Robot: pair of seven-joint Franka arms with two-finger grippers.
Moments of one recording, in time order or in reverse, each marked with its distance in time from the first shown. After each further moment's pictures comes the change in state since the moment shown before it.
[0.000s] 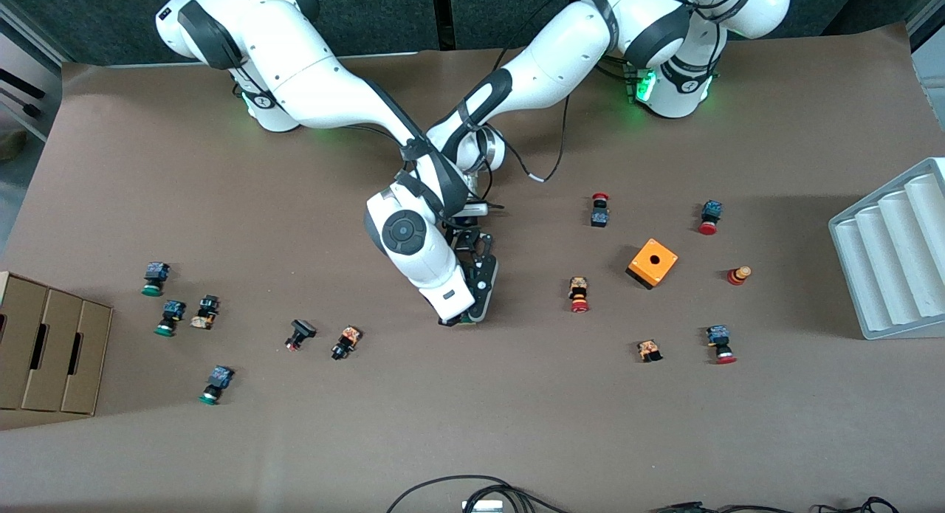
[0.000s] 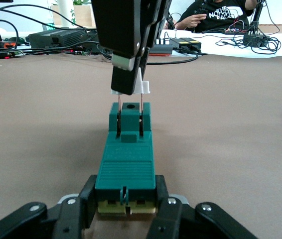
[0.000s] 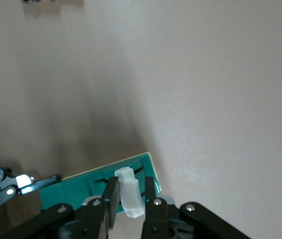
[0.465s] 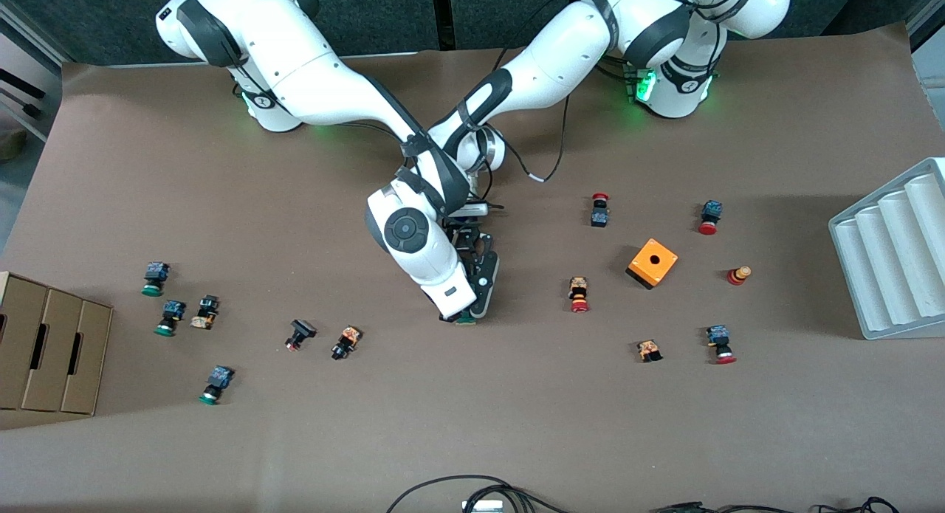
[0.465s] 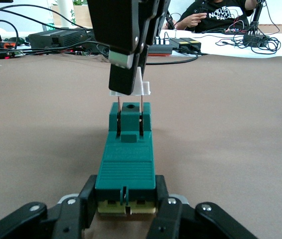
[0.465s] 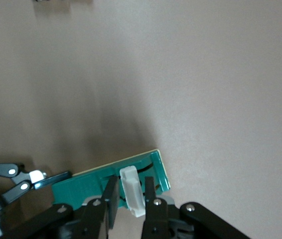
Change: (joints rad) left arm 0.000 0.000 0.000 0.000 0.001 0.000 0.000; right arm 0.003 -0.019 0.000 -0.002 0.000 -0.040 0.007
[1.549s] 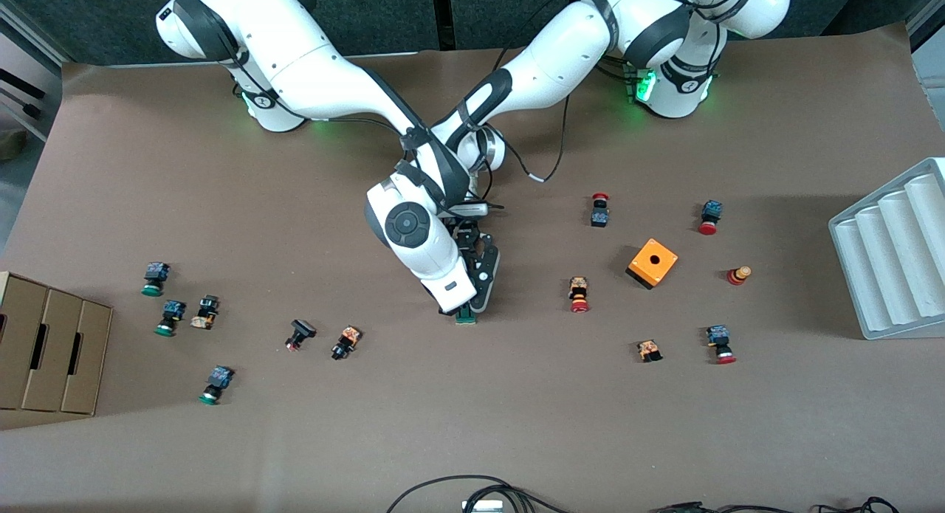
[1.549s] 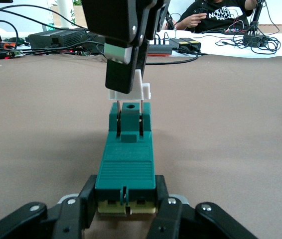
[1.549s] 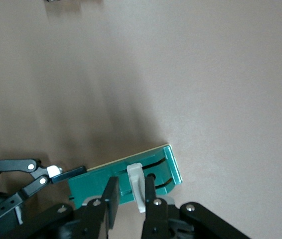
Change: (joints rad) left arm 0.000 0.000 0.000 0.000 0.001 0.000 0.000; right arm 0.010 -0.026 0.001 -0.028 0.000 -0.018 0.025
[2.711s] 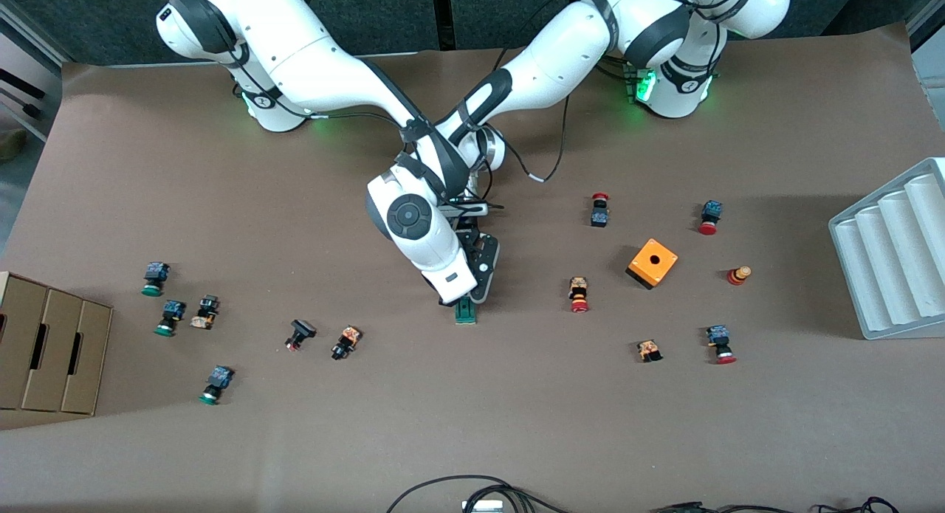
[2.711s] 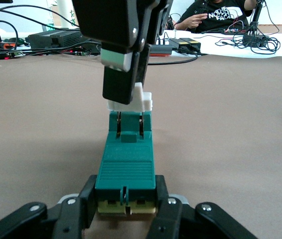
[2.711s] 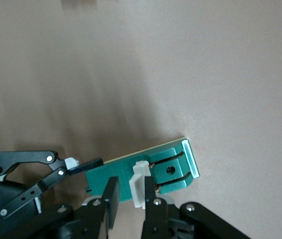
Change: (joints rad) left arm 0.000 0.000 0.000 0.000 0.001 -0.001 0.000; right arm 0.012 -0.034 0.003 -0.056 0.000 0.000 0.005
